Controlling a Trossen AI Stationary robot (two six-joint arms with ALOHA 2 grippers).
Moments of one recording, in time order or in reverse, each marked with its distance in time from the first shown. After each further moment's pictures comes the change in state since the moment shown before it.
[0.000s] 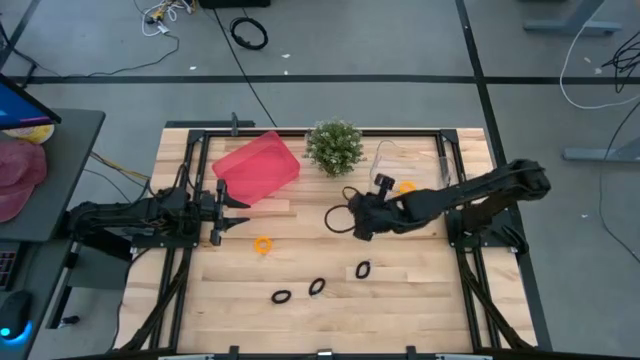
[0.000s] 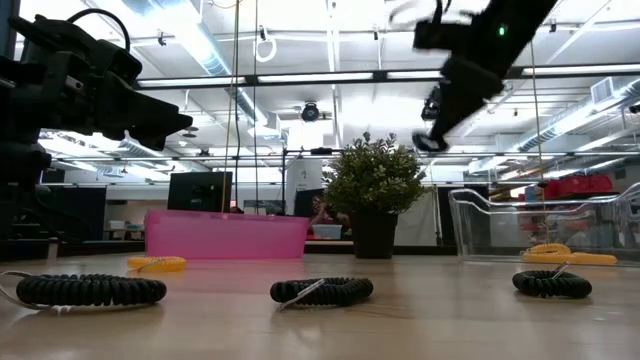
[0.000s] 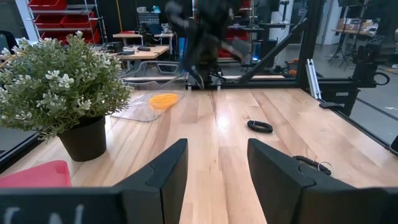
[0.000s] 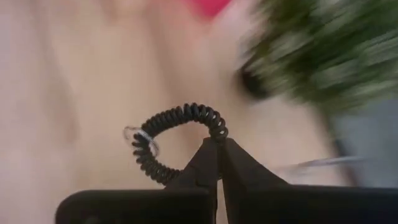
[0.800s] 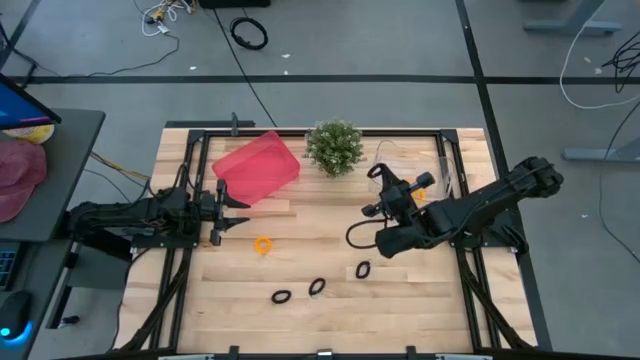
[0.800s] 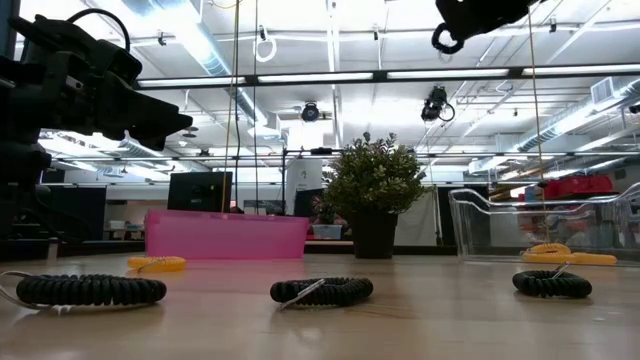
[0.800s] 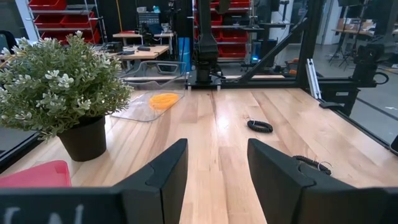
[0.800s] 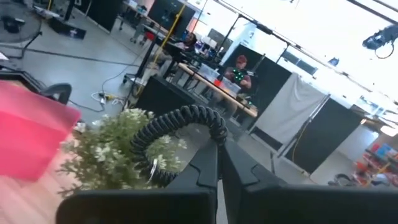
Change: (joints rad) left arm 0.000 0.000 0.000 0.000 0.000 0.000; right arm 0.184 -0.110 0.003 0.015 0.882 0.148
